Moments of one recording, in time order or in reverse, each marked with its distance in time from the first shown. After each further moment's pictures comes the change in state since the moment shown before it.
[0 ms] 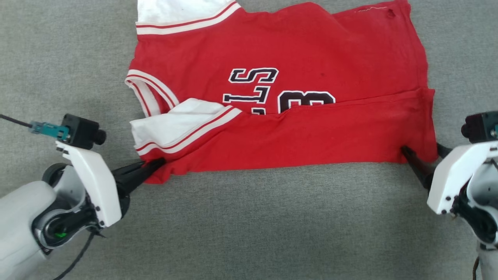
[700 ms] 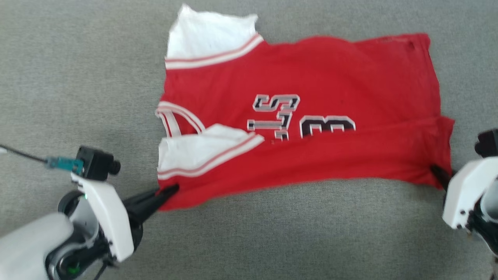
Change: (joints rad) left arm 0.082 0.015 -0.048 -0.103 0.030 0.000 -0.142; right arm 0.045 -0.030 -0.057 0.071 -0.007 0.000 0.005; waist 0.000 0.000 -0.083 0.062
